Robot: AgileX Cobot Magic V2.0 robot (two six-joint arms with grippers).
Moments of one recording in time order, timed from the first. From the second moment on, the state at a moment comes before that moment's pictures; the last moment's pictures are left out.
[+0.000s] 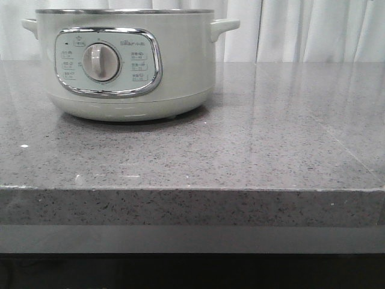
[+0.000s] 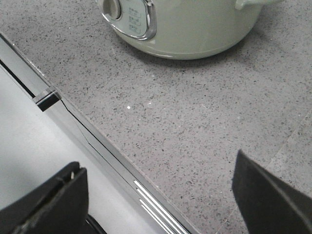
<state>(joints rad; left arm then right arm) -0.48 1.35 -1.20 0.11 0.15 -0.16 0.61 0.84 -0.87 0.15 0.70 -0.15</state>
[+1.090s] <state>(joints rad) -0.48 1.67 -1.38 0.12 0.06 -0.16 0.61 0.84 -0.87 0.15 0.70 -0.15</state>
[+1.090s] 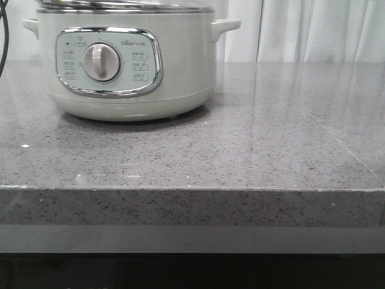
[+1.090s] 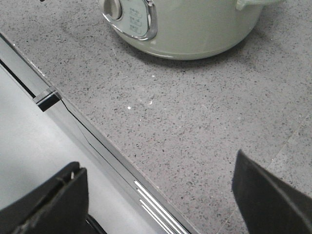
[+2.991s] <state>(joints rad) -0.48 0.67 -0.91 -0.03 0.70 -0.02 0.61 0.84 -0.87 0.15 0.70 -0.15</state>
